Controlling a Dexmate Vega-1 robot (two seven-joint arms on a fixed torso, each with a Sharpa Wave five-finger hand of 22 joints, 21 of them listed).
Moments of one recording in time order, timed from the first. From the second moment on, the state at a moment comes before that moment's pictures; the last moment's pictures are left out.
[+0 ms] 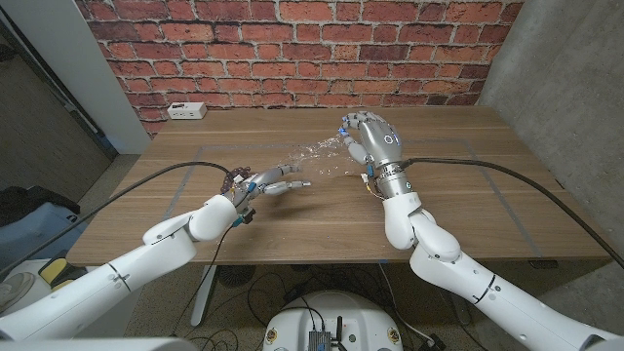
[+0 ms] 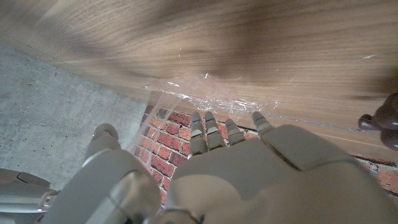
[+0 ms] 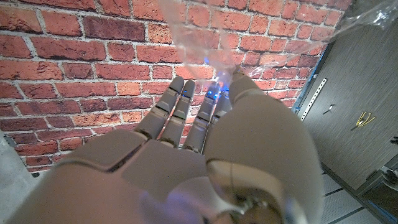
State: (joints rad) left arm 1.05 0.91 0.49 -1.91 0.18 0.06 0.07; left_hand 0.26 -0.13 0.24 -0.14 0.30 0.23 -0.01 0.22 0.18 0.13 -0.05 0.23 0.20 -0.06 0.01 0.18 0.17 -0.17 0.17 0.32 0.19; right arm -0.98 -0.59 -0.70 -1.98 -0.86 -0.32 -0.59; right_hand 1.12 0.17 0.25 -0.13 0.18 0.93 -0.02 0.45 0.37 0.66 -0.14 0.30 0.32 0.43 -0.04 0.45 0.32 0.46 -0.04 0.33 0.20
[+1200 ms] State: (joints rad) left arm 1.10 0.96 0.47 -1.93 0.10 0.10 0.12; left_hand 0.27 -0.12 0.22 -0.13 0.29 0.36 0.00 0.23 0.18 0.22 -0.04 0.24 0.20 -0.02 0.00 0.19 0.17 -0.16 0.17 0.31 0.19; right arm -0.71 -0.47 -0.80 -1.72 -0.82 -0.29 -0.49; right_hand 1.12 0.17 0.25 -0.13 0.18 0.93 -0.02 0.45 0.36 0.66 -0.13 0.30 0.32 0.43 -0.04 0.45 0.33 0.46 -0.04 0.34 0.20
